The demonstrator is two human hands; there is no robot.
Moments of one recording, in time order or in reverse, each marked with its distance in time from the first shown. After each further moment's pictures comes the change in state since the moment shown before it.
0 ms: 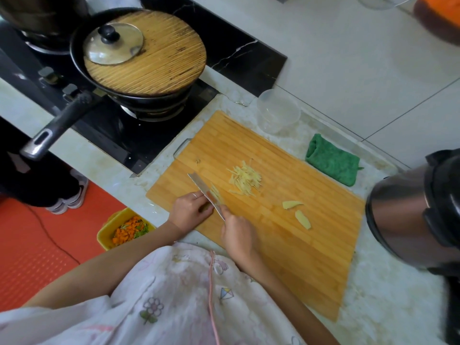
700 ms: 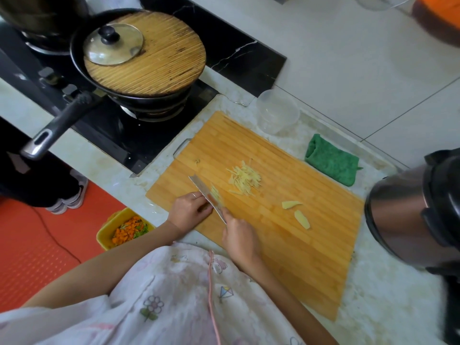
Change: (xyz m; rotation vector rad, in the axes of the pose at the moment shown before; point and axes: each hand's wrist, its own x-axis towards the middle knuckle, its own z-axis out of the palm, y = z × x) left_hand -0.001 -0.005 0.003 -0.003 0.009 0.008; right_hand -0.008 0.004 0.001 0.003 -0.016 -0.014
